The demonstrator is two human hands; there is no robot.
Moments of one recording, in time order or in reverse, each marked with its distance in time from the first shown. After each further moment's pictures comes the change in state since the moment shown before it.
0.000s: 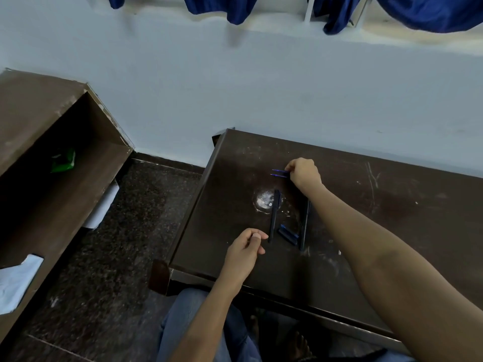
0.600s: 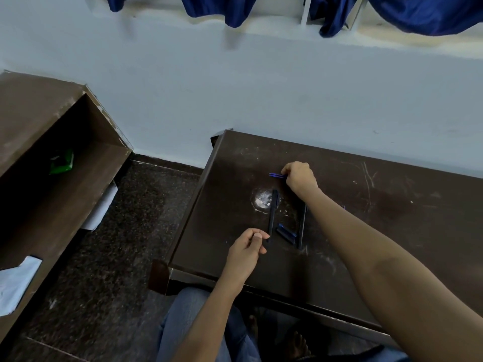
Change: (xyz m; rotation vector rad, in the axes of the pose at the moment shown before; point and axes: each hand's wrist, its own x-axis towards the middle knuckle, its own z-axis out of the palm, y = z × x) left_hand -0.003 0.002 0.004 -0.014 -0.019 0.007; right_hand -0.007 0.001 0.007 -0.021 -0.004 -0.044
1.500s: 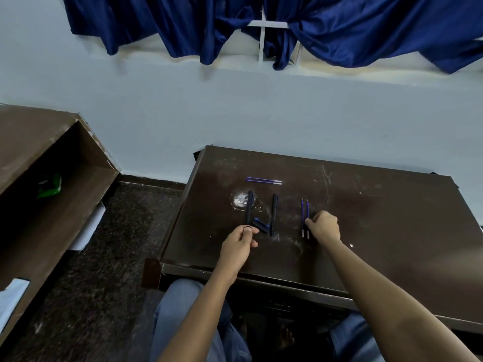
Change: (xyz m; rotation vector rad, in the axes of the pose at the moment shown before) left_hand -0.059 0.030 0.024 0.092 -0.014 0.048; right_hand -0.151 0.120 -0.019 0.182 0.138 0.450
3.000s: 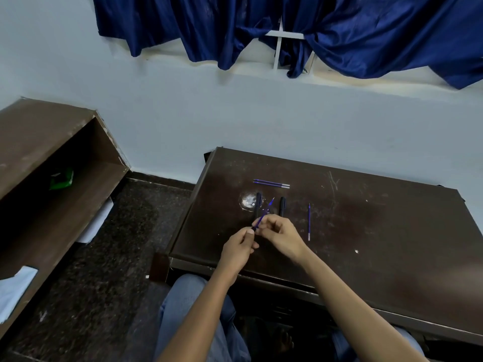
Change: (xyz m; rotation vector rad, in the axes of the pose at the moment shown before) left_hand -0.010 -0.009 -0.017 0.028 -0.011 0.085; right_hand -0.112 -0.072 0.019 0.506 -0.465 -0.620
